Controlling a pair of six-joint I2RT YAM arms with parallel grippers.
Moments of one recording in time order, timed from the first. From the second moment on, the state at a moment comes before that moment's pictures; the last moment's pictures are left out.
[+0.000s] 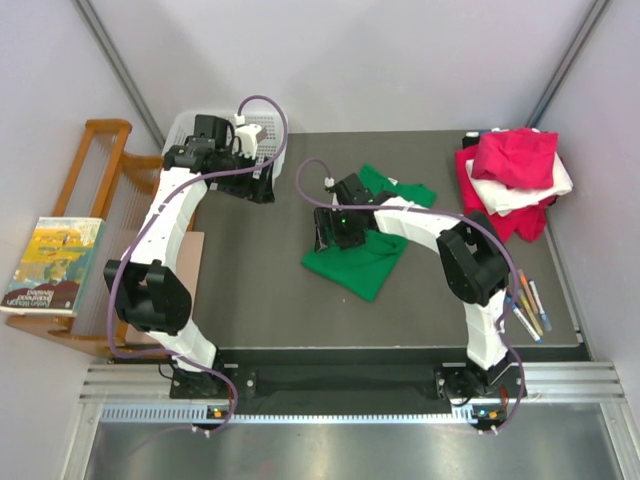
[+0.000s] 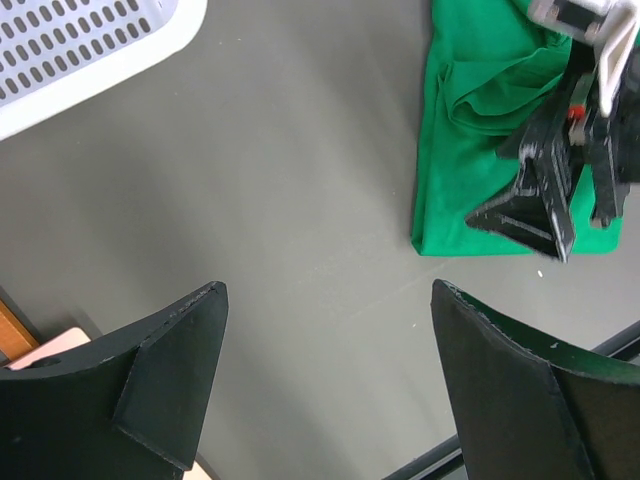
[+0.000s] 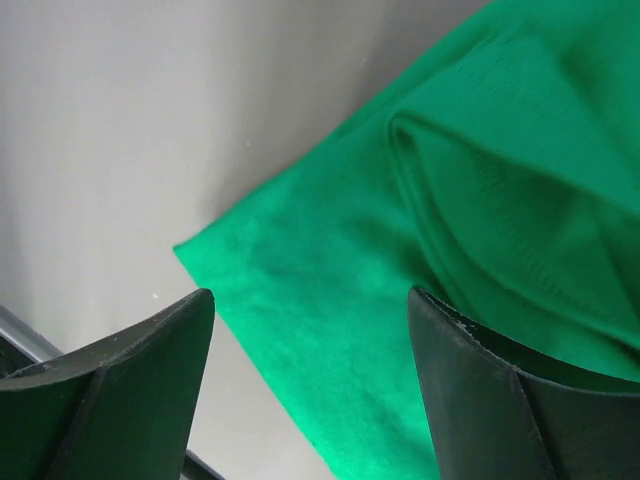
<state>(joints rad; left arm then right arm) -0.14 1.66 1.68 -0.94 0.36 0.16 0.68 2.01 1.47 -0.46 -0.24 0.46</state>
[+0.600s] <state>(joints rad) -0.14 1.66 1.67 -0.94 0.38 0.17 0.45 2.13 1.65 -0.47 -0.22 0.40</state>
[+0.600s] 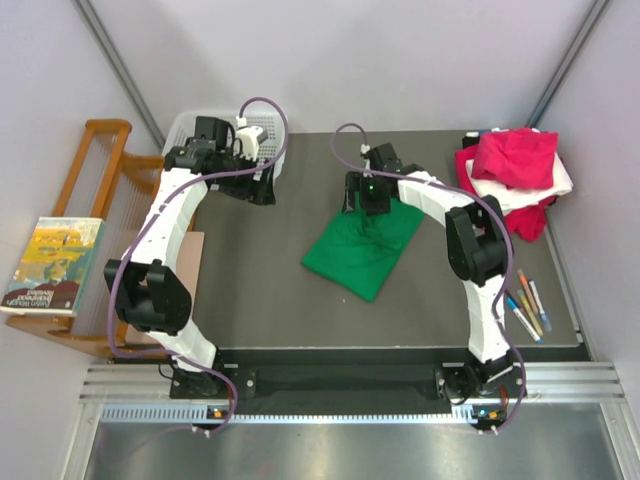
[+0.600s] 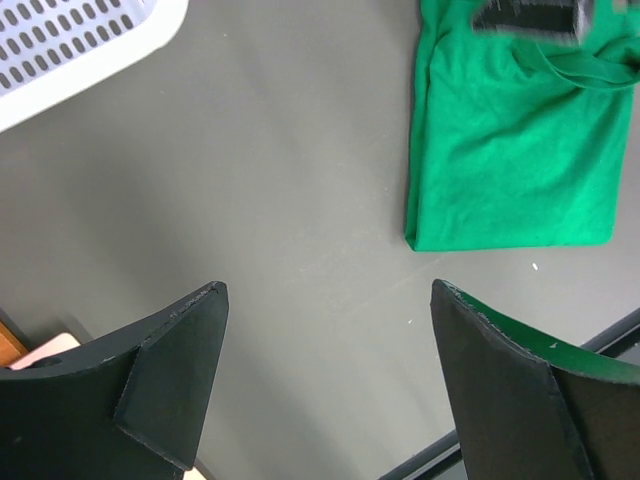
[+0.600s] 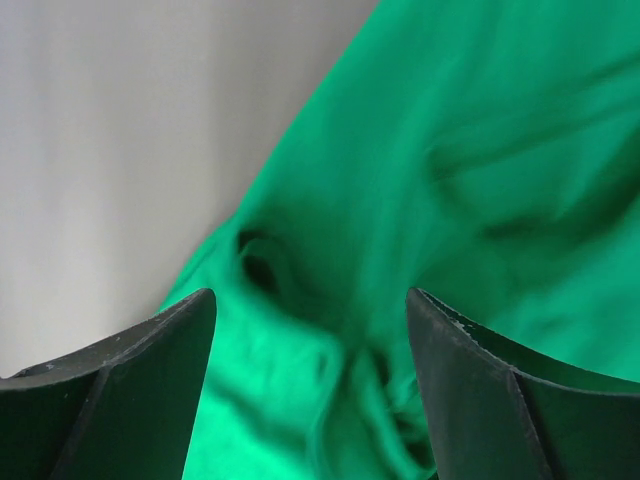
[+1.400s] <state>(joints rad) -0.15 1.66 1.65 -0.94 0.45 0.16 0.46 1.61 1.16 -0.38 -0.30 0.49</state>
